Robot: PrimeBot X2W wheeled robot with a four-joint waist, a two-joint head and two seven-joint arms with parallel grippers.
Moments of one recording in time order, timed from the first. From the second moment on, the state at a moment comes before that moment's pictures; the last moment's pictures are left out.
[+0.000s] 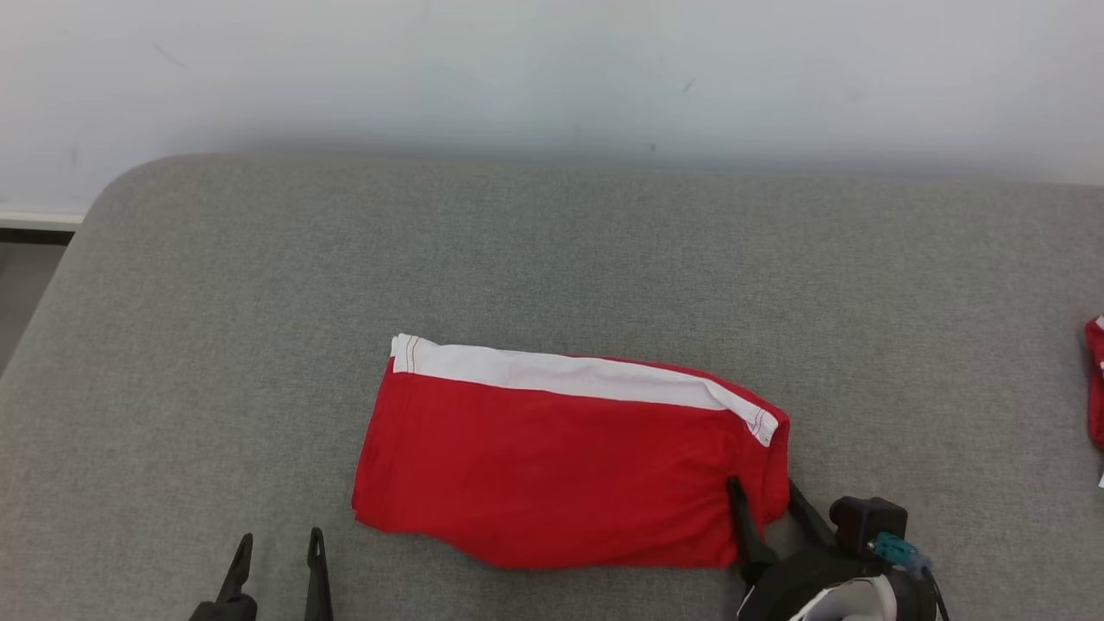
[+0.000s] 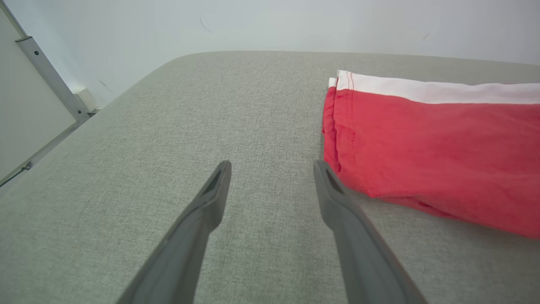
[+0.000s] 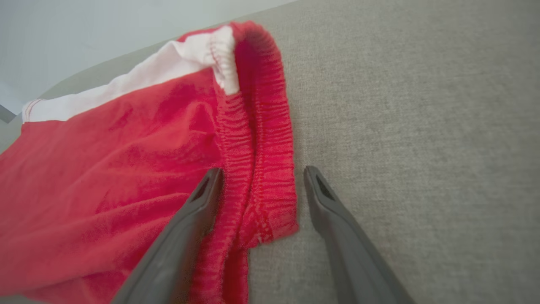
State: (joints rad) left arm -0.03 0.07 0.00 0.37 -0.10 -0.01 -0.26; right arm -0.29 -0.05 0.10 0.78 0.30 0.13 -0.26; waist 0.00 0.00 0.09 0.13
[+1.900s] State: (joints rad) left arm -0.02 0.05 -0.06 0.43 -0.12 -0.04 -0.26; right arm -0.38 -0.06 0.47 0.52 0.68 0.13 -0.09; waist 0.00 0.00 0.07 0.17
